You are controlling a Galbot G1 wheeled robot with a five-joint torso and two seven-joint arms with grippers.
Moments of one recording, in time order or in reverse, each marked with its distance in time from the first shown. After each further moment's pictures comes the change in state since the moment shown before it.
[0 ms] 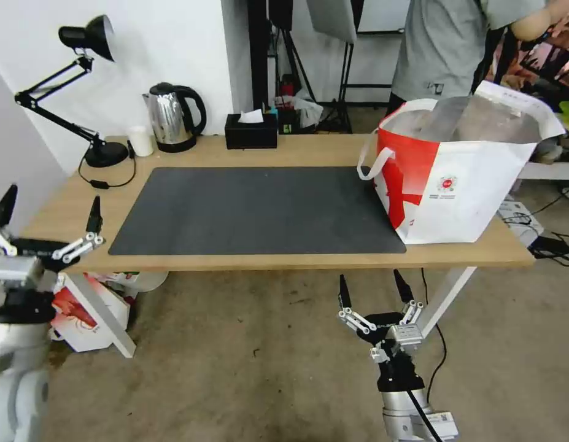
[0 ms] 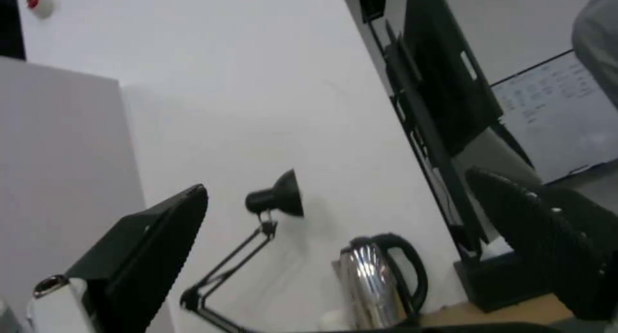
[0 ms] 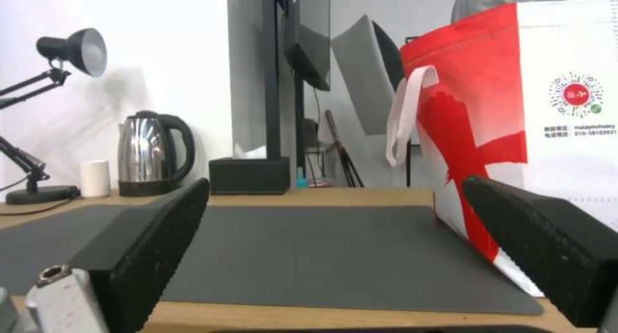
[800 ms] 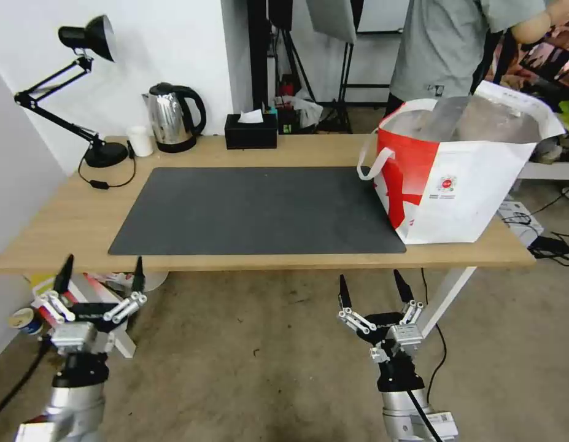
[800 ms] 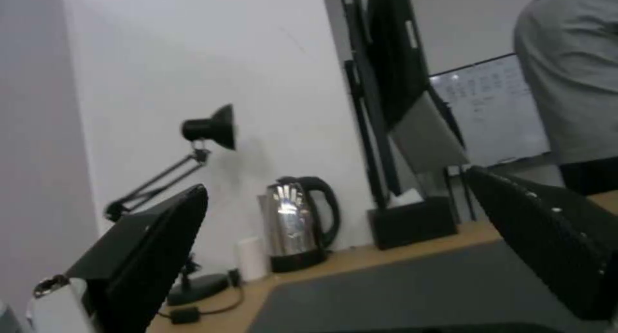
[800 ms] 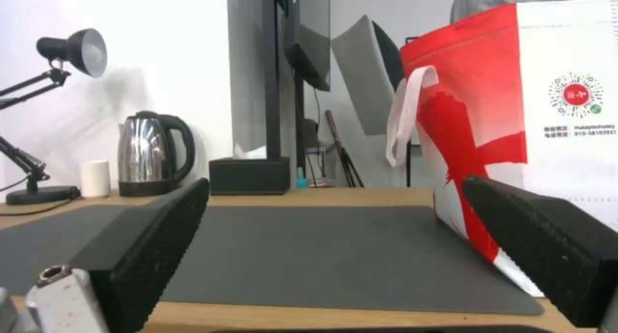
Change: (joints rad) left arm 0.193 -0.090 0.195 0.065 0.011 -0.159 0.025; right arm 0.000 0.000 0.000 0.000 0.000 0.000 0.000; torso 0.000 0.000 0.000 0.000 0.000
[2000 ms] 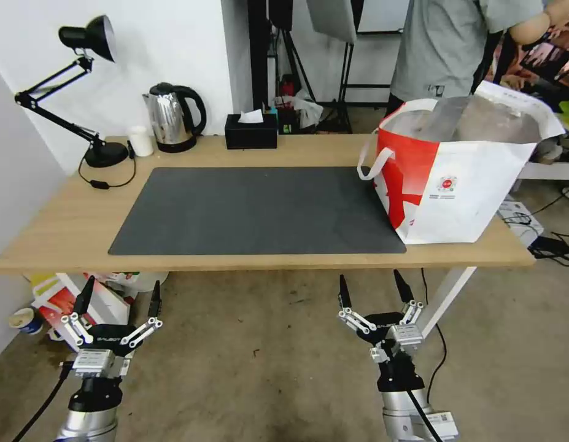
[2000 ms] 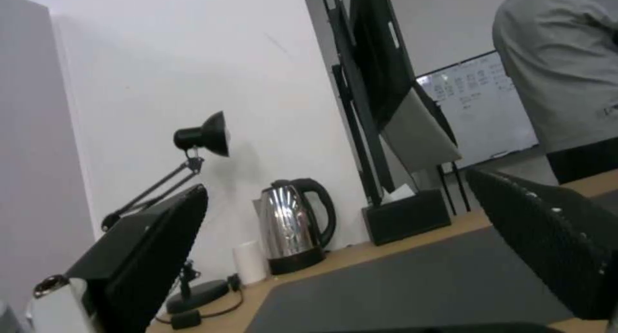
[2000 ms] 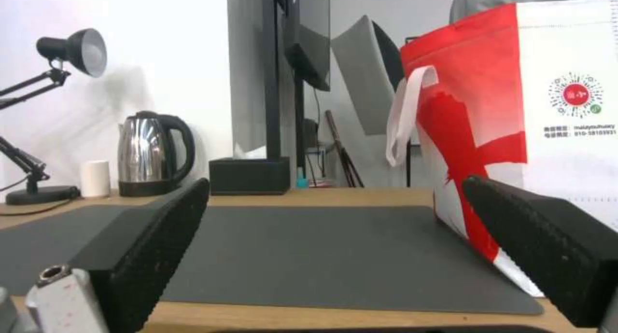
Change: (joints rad) left arm 0.015 0.002 -0.009 0.055 0.039 -0.111 0.009; right arm 0.000 0.000 0.000 0.000 0.000 0.000 0.000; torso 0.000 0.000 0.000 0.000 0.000
